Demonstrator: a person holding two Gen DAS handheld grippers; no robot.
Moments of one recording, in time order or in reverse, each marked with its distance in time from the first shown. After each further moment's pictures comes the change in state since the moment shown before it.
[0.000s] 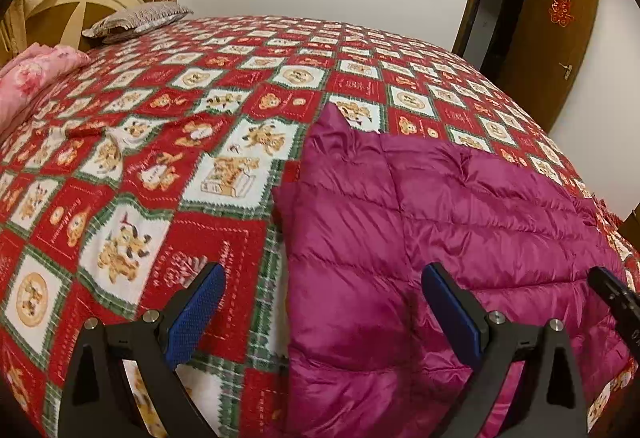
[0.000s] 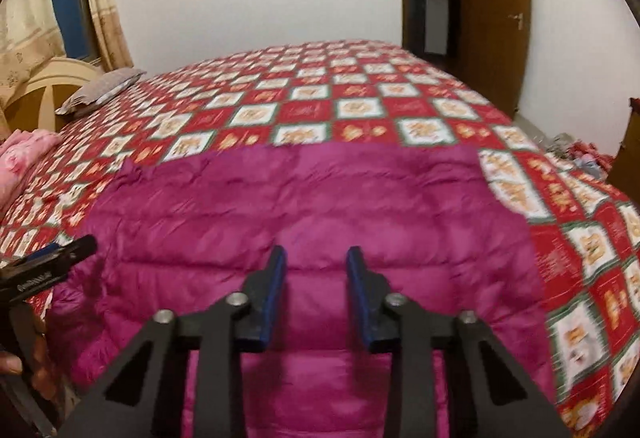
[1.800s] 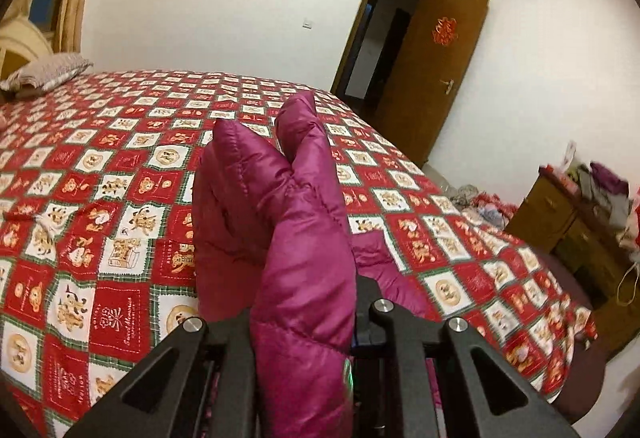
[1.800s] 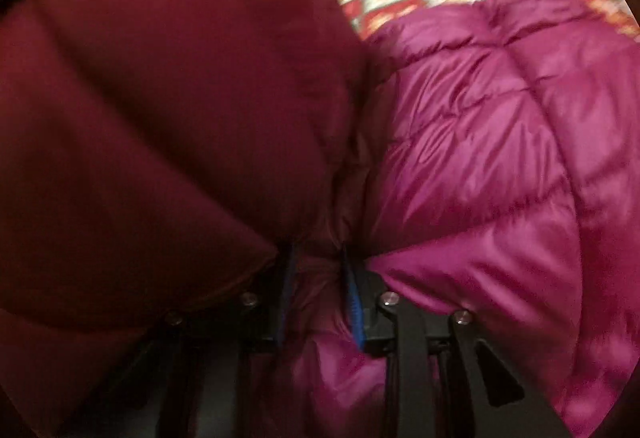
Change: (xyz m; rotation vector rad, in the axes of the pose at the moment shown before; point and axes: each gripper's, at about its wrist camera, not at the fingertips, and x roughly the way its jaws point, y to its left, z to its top) left arm -0.119 -0.066 0.017 0.165 -0.139 -0.399; right arm 0.036 0.096 -0.045 0.214 0.296 0.582
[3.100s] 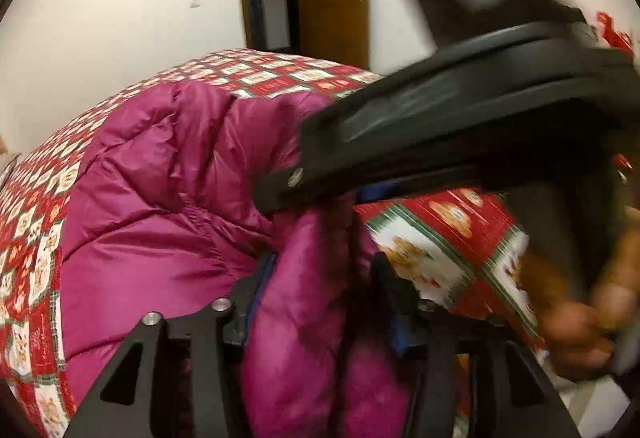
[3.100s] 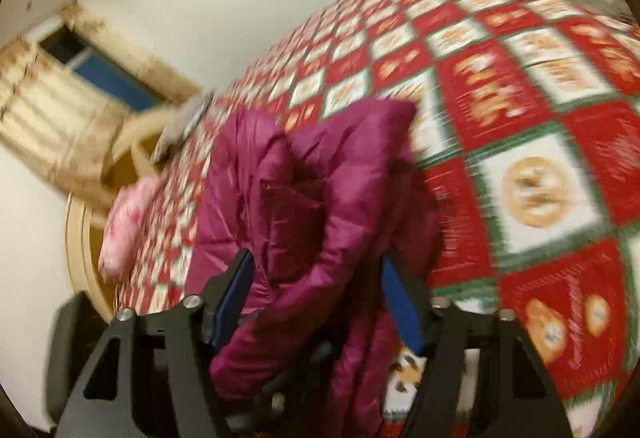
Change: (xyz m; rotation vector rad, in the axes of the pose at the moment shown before) left arm 0.079 -0.118 -0.107 0.456 0.208 -0.073; right arm -0.137 -0.118 0.049 0.032 -0.060 -0.017
